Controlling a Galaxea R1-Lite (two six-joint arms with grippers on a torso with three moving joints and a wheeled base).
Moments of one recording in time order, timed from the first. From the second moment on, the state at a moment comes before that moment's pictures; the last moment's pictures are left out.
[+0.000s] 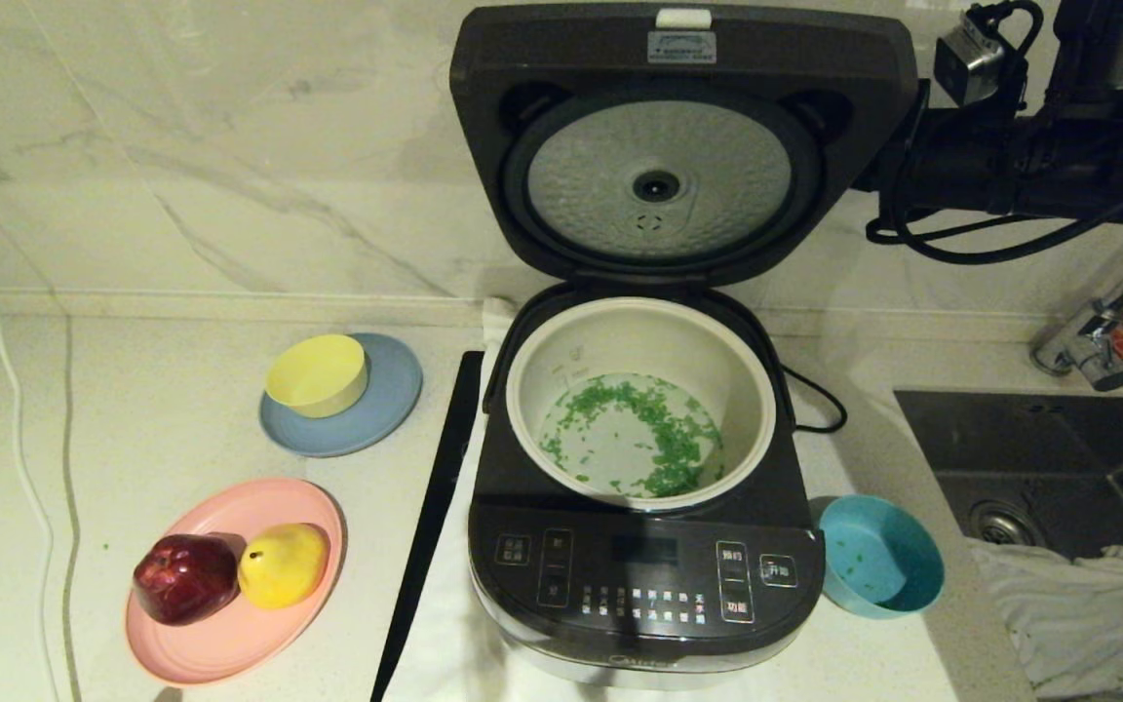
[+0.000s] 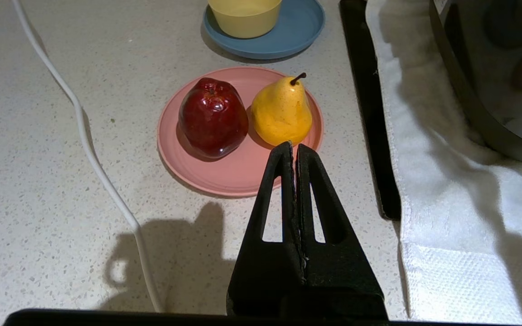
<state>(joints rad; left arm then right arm) -0.01 0.00 0.00 -0.01 -0.03 0.05 0.19 1.87 -1.79 -0.05 0.71 0.66</state>
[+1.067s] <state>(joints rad) -0.01 0.00 0.00 -0.01 -0.02 0.05 0.26 1.66 -1.23 -0.06 0.79 0.58</state>
